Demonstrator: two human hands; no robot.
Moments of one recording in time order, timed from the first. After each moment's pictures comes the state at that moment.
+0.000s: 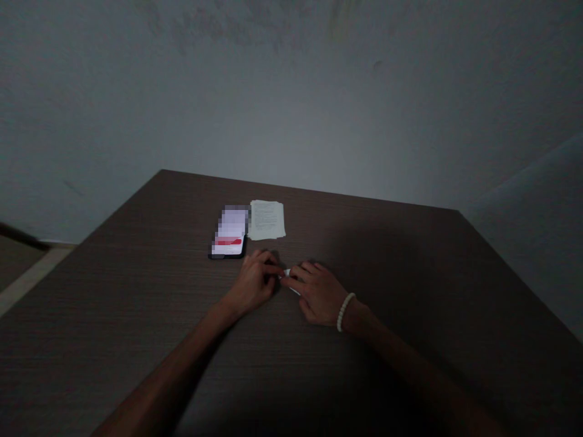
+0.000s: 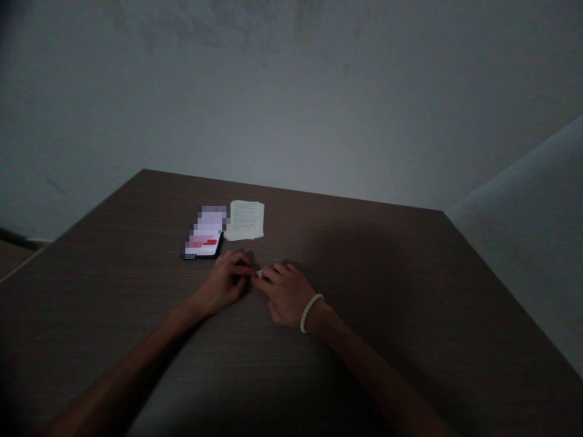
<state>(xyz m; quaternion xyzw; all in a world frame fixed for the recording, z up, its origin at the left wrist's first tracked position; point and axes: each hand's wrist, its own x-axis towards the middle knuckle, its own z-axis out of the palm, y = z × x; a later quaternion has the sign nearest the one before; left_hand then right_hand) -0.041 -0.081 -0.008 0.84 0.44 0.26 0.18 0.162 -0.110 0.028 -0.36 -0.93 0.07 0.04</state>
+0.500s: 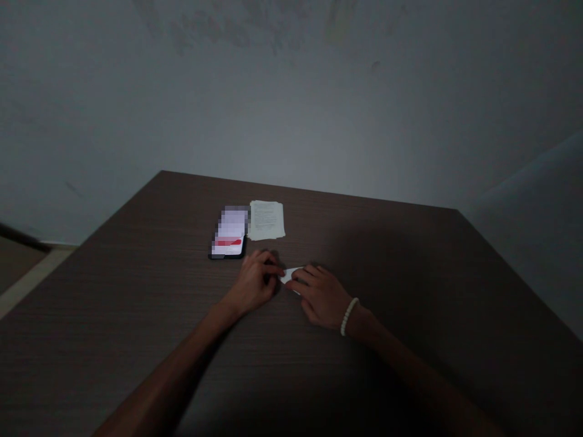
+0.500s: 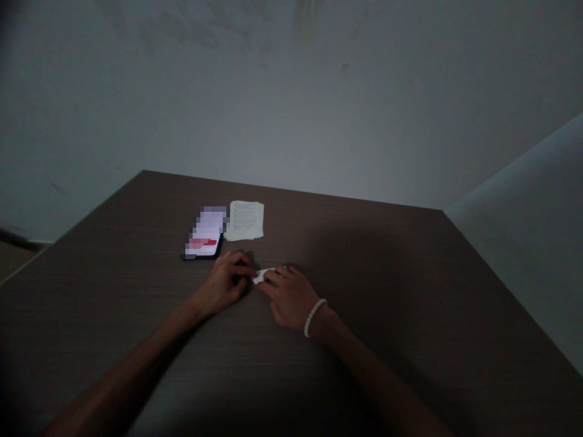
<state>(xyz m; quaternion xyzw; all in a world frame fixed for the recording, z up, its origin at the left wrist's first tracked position) -0.040 -0.082 -0.010 0.84 0.44 0.27 0.18 0.168 -0.116 0.022 -0.36 -0.93 0.09 0.07</state>
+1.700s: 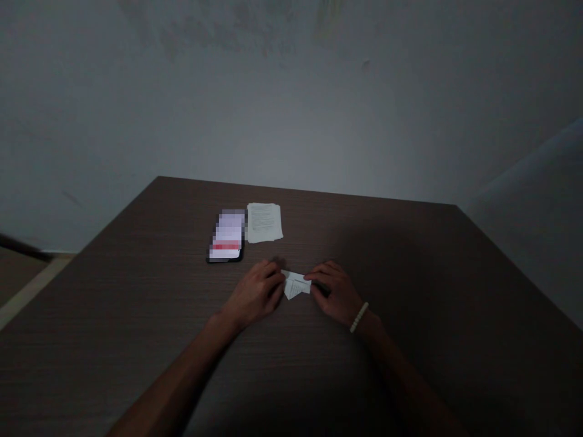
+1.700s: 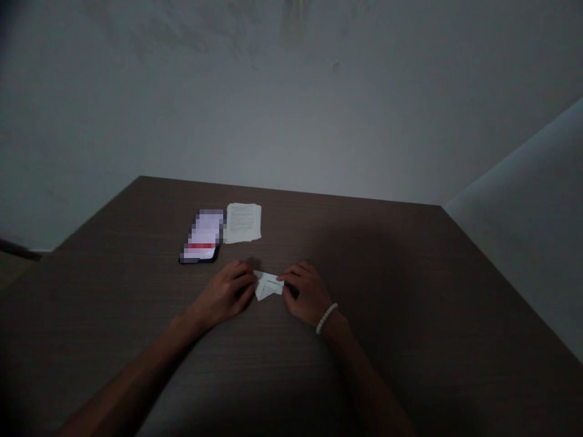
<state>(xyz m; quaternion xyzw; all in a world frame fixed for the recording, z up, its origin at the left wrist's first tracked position) -0.037 -0.093 -0.010 0.90 0.36 0.23 0.10 0.195 -0.113 -0.015 -0.45 -0.82 0.14 0.32</state>
